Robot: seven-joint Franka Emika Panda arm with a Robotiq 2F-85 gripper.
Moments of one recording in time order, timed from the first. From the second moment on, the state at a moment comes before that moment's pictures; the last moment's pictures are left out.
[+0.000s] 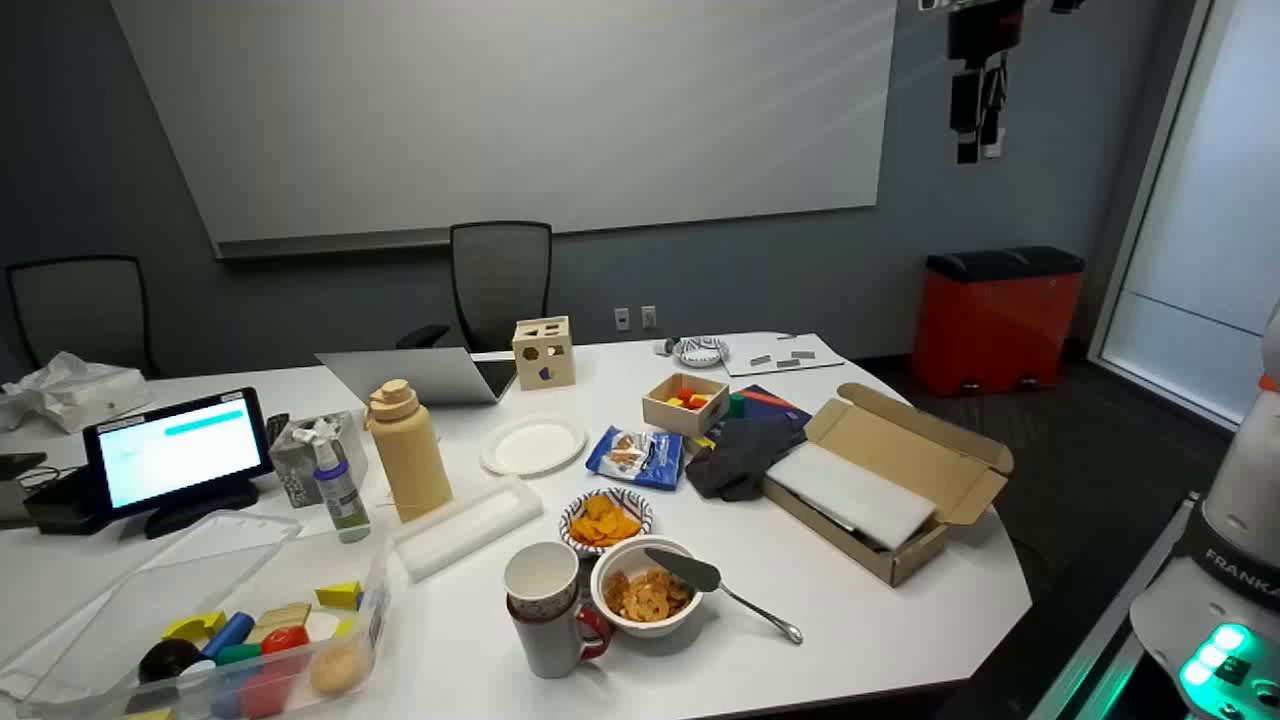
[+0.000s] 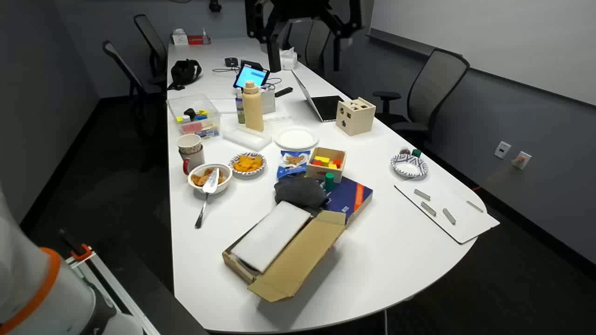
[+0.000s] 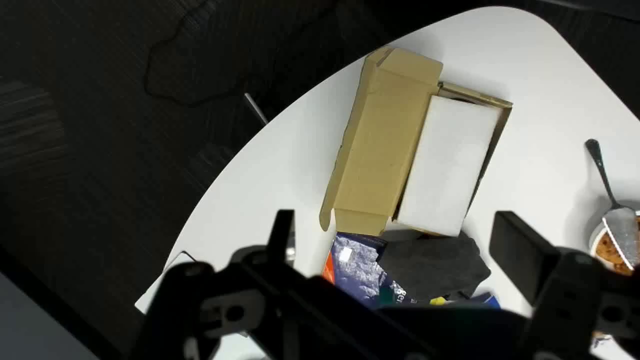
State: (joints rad) arm -0.07 -0.55 -0.17 -2.23 -0.26 1.69 -0.43
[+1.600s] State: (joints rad) arm -0.20 0.16 -0.33 -2.23 0.16 1.94 -0.84
